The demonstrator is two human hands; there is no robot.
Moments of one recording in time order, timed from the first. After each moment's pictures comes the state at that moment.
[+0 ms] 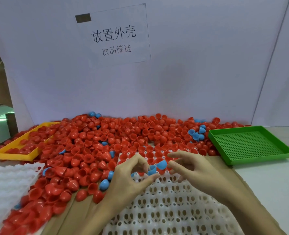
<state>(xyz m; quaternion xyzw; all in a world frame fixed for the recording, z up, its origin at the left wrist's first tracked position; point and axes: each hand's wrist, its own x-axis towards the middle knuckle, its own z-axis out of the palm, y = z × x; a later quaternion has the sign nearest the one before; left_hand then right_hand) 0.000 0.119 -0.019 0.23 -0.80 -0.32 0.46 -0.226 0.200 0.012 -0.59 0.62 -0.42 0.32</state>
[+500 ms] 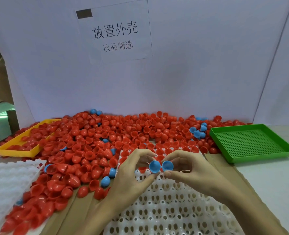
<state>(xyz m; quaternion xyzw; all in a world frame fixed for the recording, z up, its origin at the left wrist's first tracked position) -0.001 0.123 -0.021 0.23 -0.82 -0.29 0.44 -0.219 0.202 0.013 -0.63 0.54 -0.43 0.36</state>
